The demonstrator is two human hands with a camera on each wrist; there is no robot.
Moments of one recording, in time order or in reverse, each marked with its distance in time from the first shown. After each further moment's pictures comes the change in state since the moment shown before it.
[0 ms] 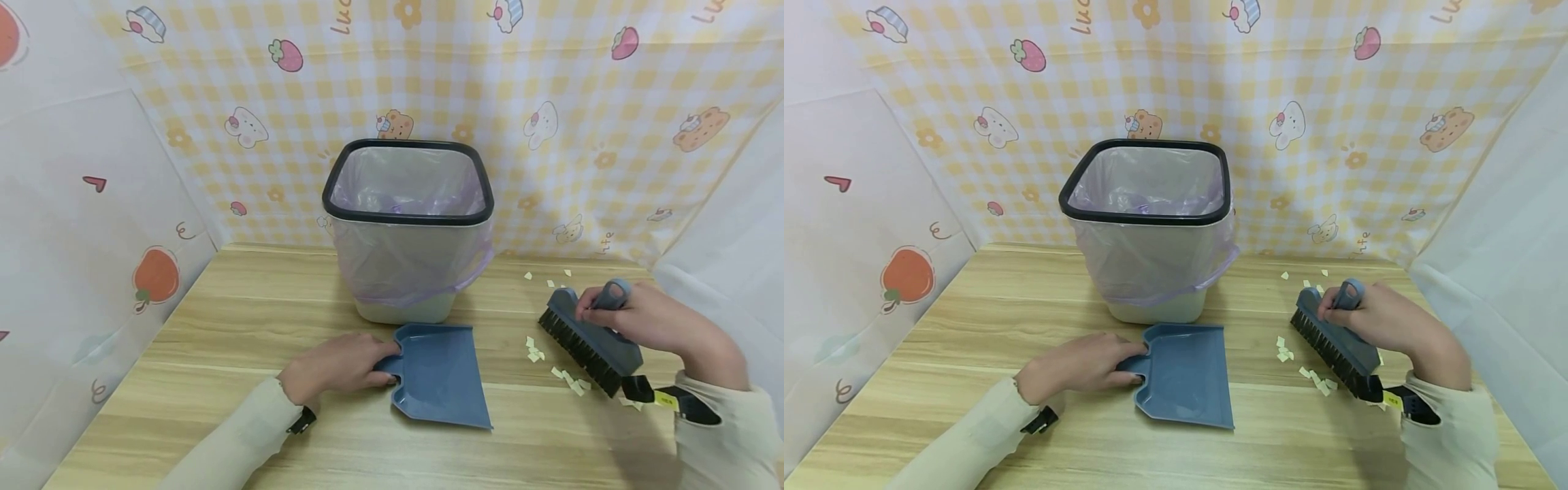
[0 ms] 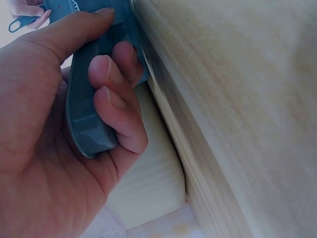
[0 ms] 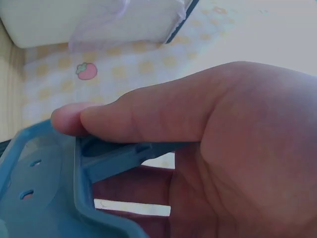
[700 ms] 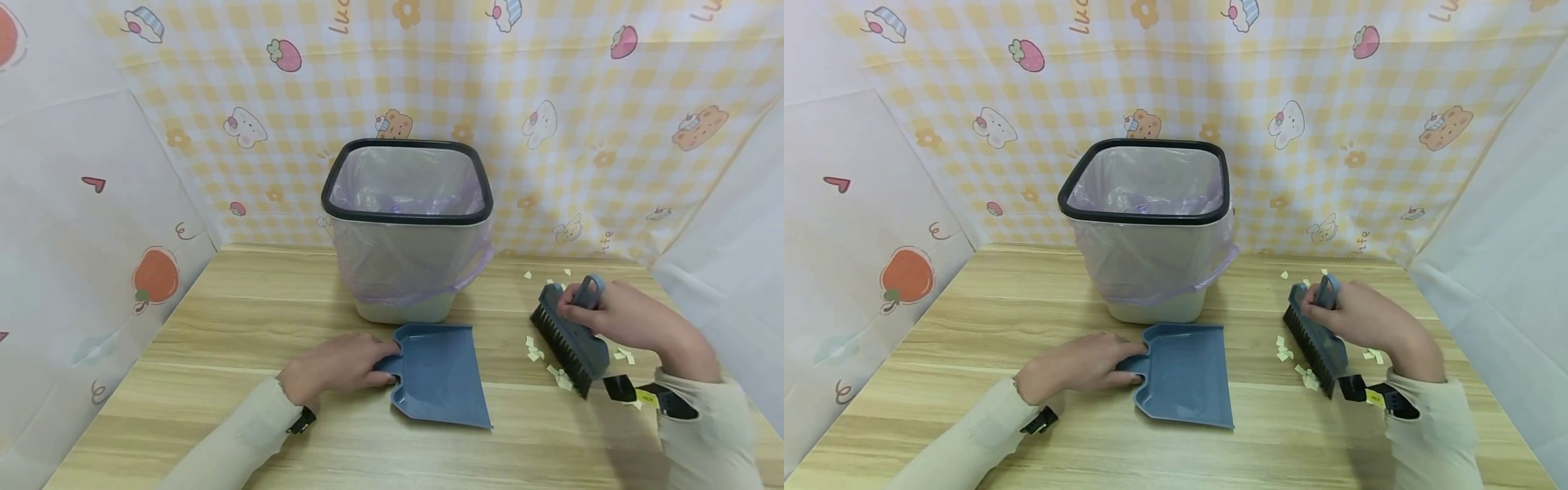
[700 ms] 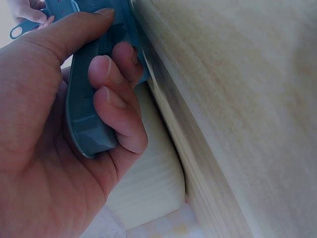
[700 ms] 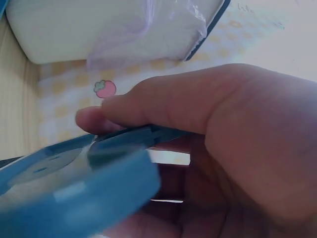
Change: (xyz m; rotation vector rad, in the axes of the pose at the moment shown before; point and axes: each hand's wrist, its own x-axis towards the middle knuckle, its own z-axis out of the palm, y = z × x) left_hand 0.000 -0.001 0.001 0.008 0.004 -0.007; right_hand 0.015 -0.008 0.015 -0.050 0.049 -0.159
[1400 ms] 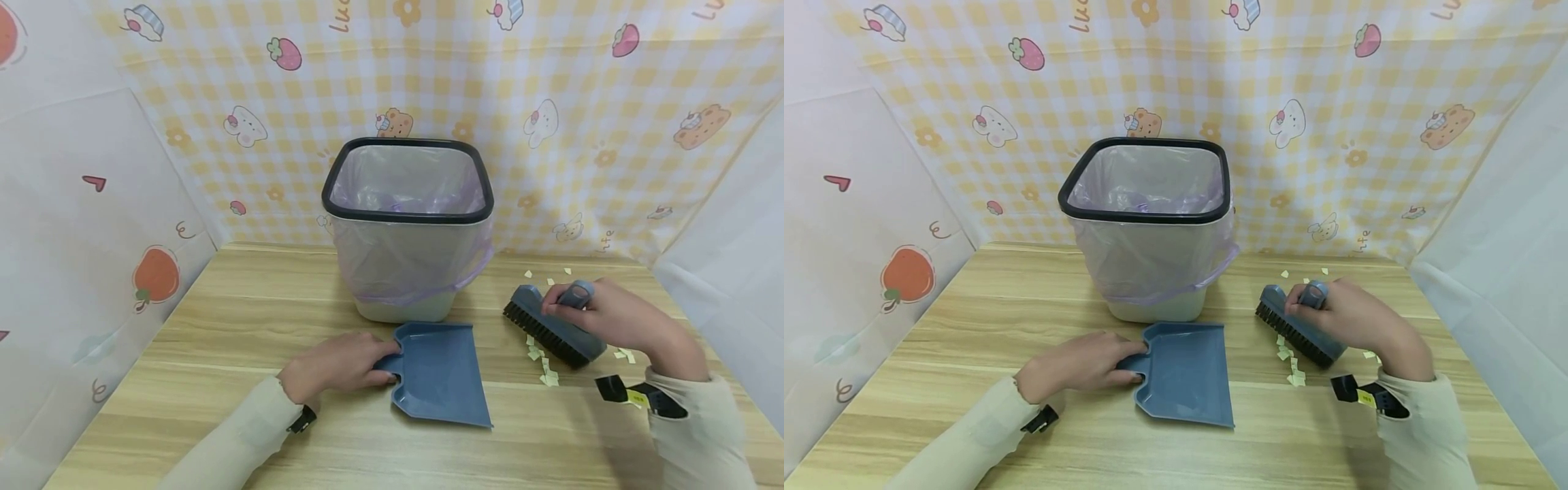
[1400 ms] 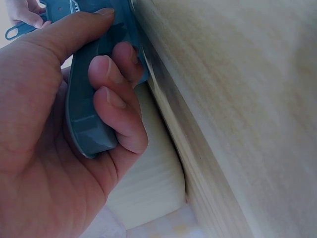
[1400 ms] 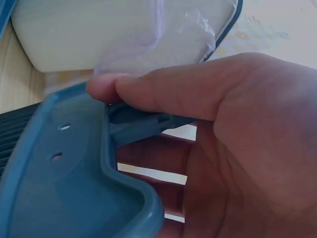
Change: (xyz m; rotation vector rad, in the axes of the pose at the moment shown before) left_hand 0.000 0.000 0.000 -0.014 0.001 0.011; right_hand 0.007 -0.008 0.005 0.008 0.006 -0.136
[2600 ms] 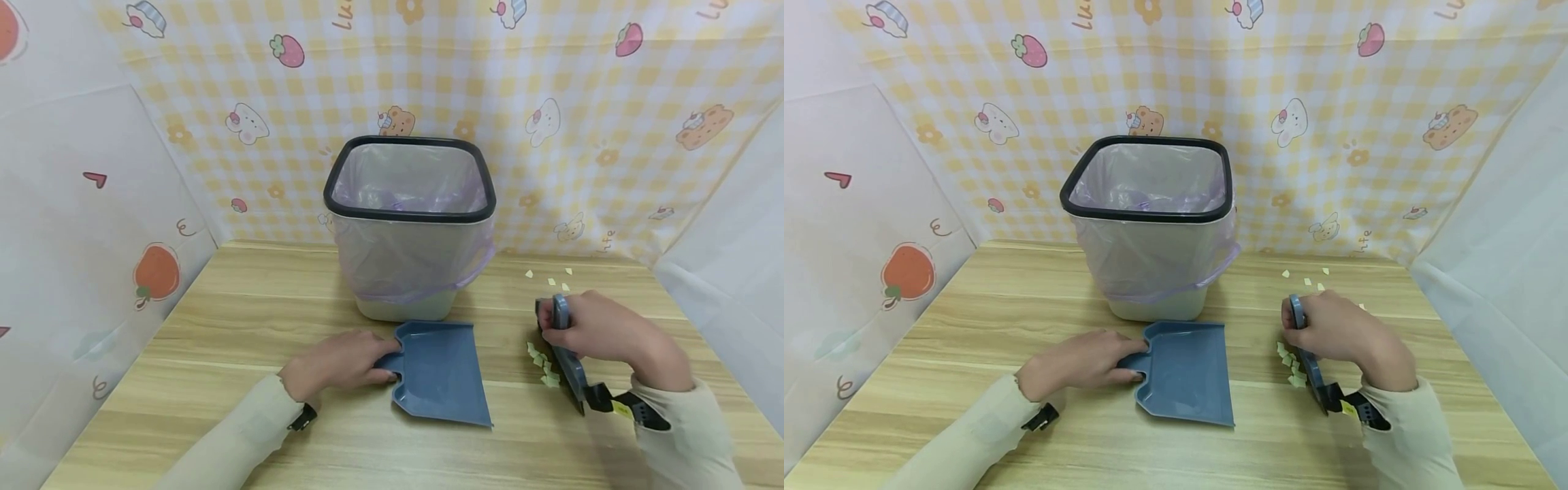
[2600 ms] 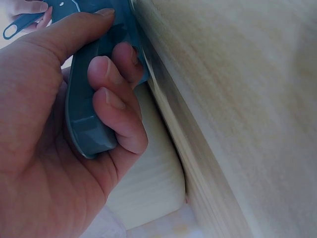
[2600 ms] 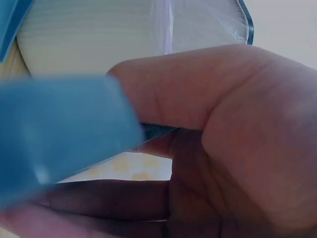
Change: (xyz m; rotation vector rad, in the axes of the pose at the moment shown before) left_hand -0.001 0.003 -0.002 0.012 -0.002 -0.027; right_hand 0.003 -0.026 0.011 0.054 -0.168 0.148
